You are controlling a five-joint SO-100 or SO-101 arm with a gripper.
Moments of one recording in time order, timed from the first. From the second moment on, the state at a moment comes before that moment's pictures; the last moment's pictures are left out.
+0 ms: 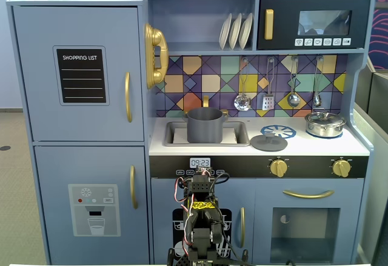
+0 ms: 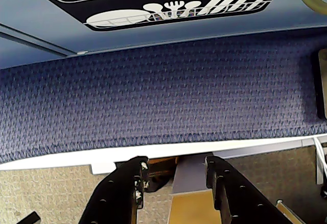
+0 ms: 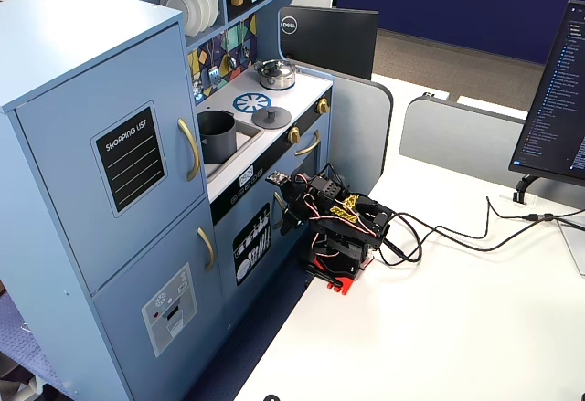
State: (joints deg) arm -1.8 182.5 172.0 77.2 -86.3
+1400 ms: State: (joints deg) arm 34.0 162.5 151.5 2.1 -91.3
